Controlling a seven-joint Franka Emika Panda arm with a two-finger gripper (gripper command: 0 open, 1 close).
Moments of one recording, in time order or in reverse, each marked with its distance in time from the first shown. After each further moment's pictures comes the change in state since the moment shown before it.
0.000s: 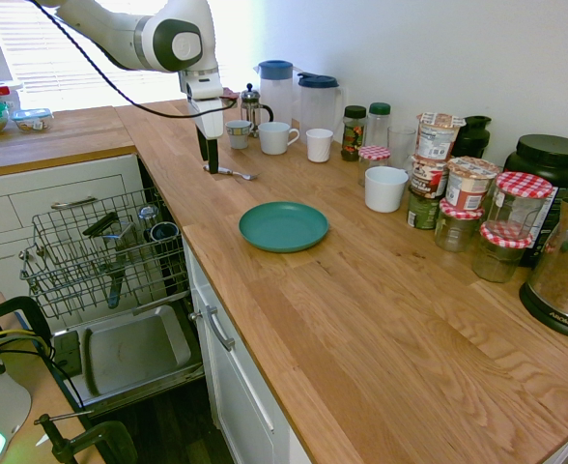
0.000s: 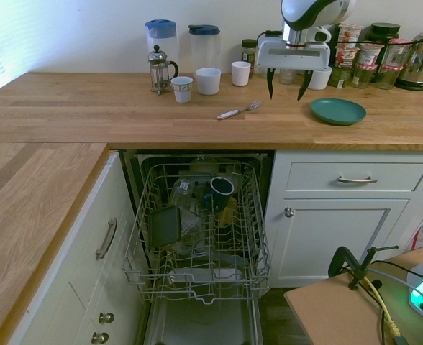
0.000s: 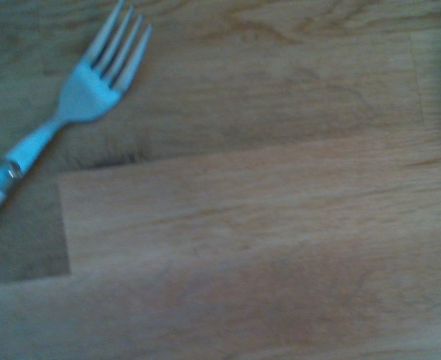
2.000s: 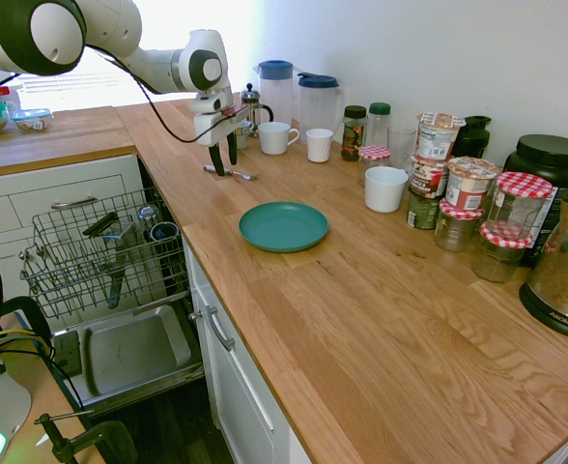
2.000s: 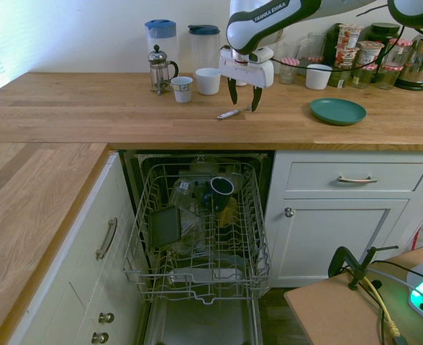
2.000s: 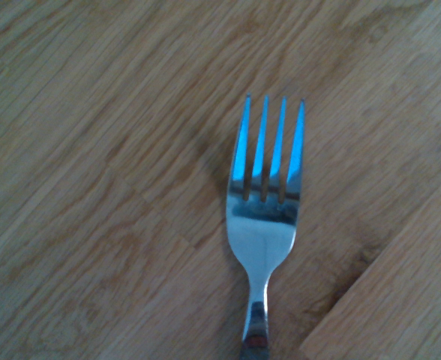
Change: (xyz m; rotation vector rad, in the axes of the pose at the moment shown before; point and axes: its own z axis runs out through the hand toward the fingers) arm -0.062 -0.123 0.078 0.004 0.093 0.629
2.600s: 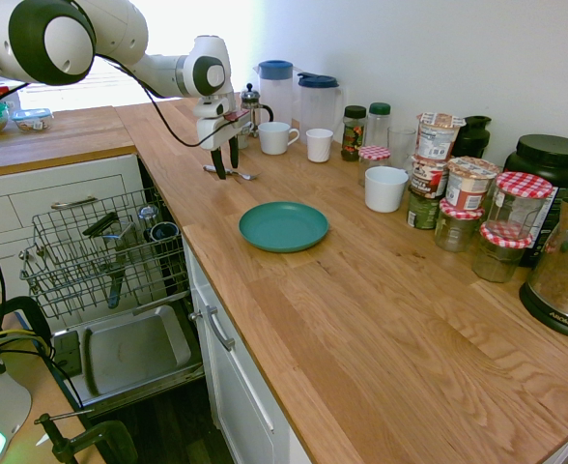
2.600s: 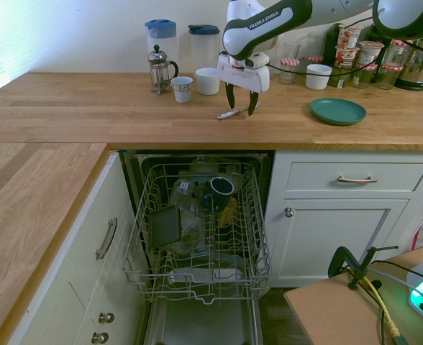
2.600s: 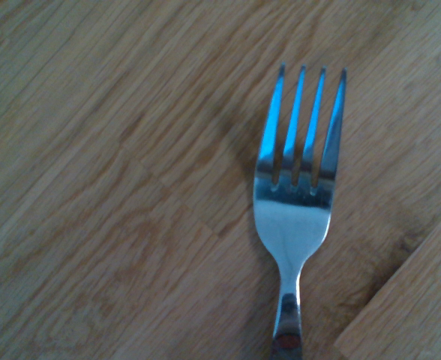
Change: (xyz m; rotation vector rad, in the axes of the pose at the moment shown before) arm -0.008 -0.005 0.014 -0.020 -0.010 0.007
